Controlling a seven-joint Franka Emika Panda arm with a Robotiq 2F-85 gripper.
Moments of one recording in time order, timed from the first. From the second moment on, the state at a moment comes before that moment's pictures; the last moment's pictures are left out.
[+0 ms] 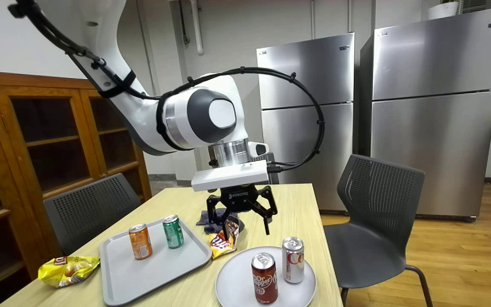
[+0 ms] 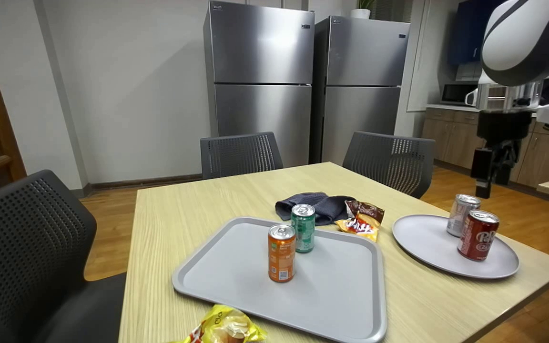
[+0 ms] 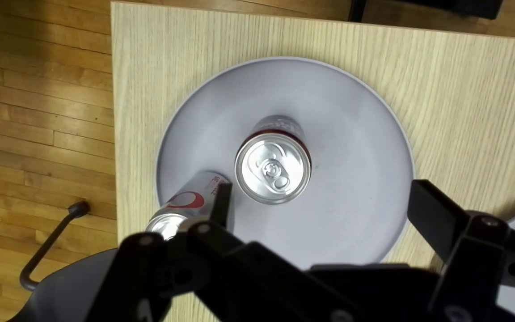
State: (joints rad) arm -0.16 -0.05 -0.21 -2.57 -0.26 2.52 -0.45
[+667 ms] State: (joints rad) arm -0.14 -0.05 -0.18 -2.59 -0.26 2.54 -0.45
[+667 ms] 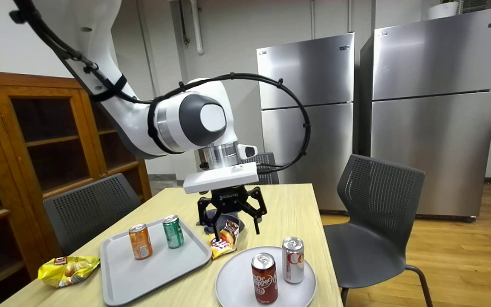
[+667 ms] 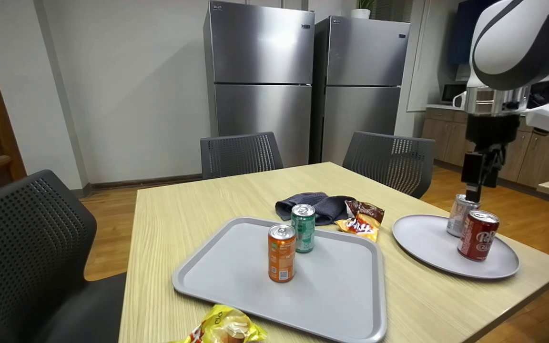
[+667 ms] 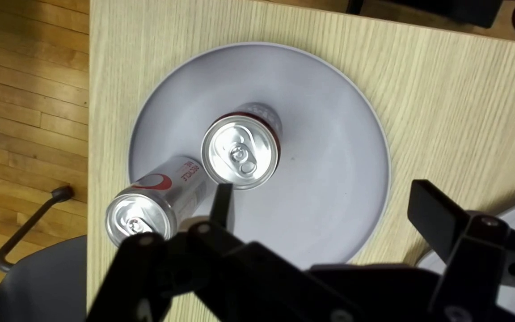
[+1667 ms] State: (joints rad) arm -0.19 0.05 -0.22 -2.58 -0.26 2.62 -0.46
